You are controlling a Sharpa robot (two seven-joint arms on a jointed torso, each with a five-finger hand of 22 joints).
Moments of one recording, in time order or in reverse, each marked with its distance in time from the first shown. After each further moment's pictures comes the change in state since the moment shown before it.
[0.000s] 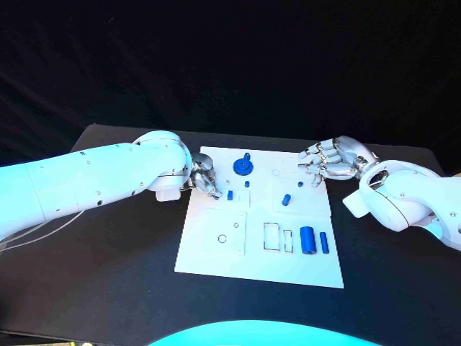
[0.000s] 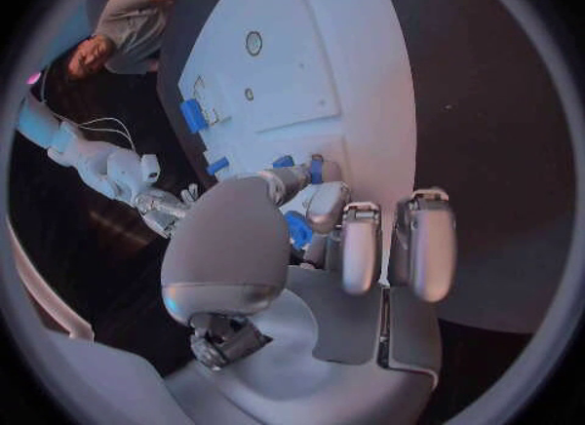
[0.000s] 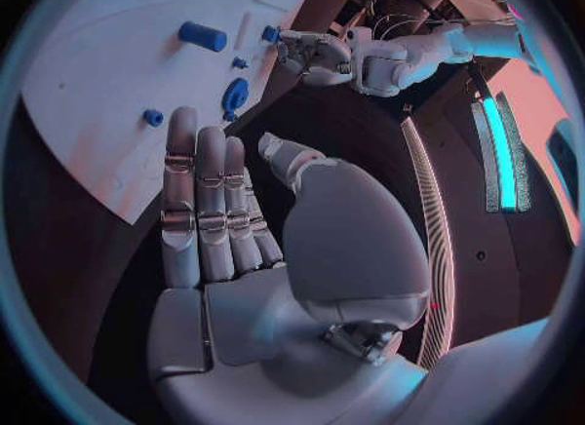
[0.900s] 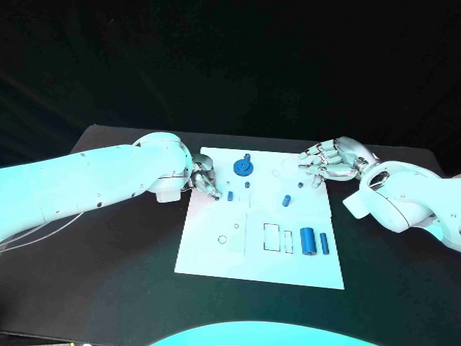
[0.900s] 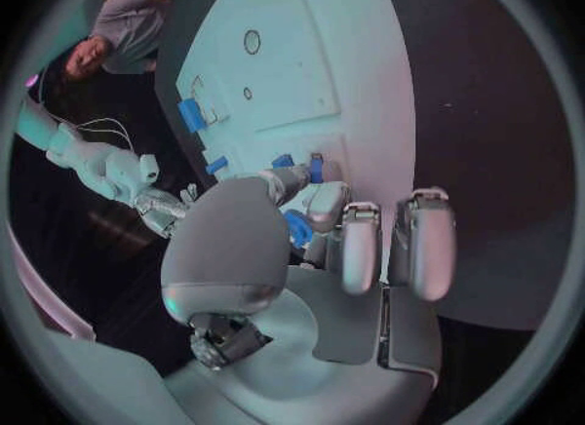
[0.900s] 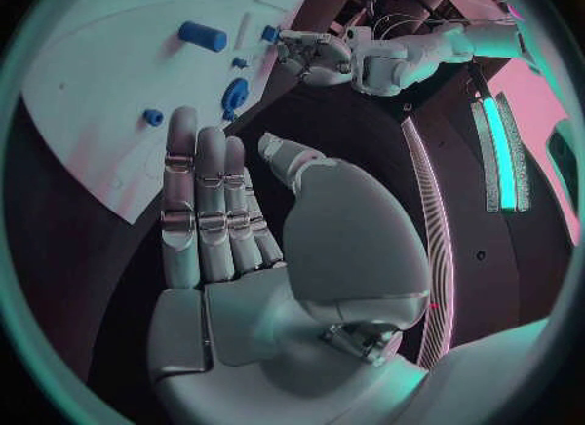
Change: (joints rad) left arm -0.001 -0.003 -0.001 0.010 -0.010 -0.016 -0.008; left_hand 0.000 0.000 0.000 0.000 -0.004 0.000 0.000 -0.011 -0.008 -0.011 0.004 0.000 -0.005 0.000 0.000 0.000 0.000 0.000 -0.001 0.001 0.000 0.000; right arm 0.000 -0.001 0.000 0.002 0.000 -0.002 0.000; right_hand 0.000 0.000 0.000 0.000 0.000 0.000 0.000 0.000 0.000 0.000 0.000 0.000 0.000 0.000 0.000 0.000 0.000 0.000 0.000 0.000 0.000 0.000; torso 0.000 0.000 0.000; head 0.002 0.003
